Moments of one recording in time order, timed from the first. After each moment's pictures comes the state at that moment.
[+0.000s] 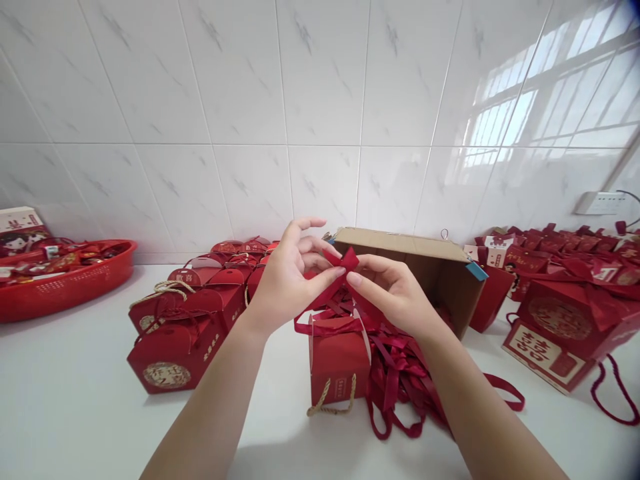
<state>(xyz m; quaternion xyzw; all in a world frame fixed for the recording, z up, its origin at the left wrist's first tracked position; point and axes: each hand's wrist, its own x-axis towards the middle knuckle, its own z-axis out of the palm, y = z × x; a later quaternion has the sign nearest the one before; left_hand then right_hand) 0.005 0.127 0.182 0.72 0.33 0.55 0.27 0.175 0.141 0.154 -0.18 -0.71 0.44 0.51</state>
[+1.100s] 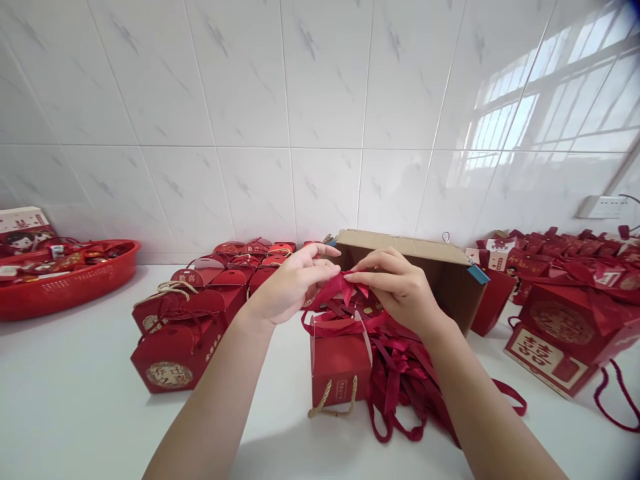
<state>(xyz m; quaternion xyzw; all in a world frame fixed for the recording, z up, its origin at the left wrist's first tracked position) -0.002 0.137 0.185 0.60 0.35 0.47 0.54 0.195 0.166 0.148 -0.13 -0.84 -0.07 0.53</state>
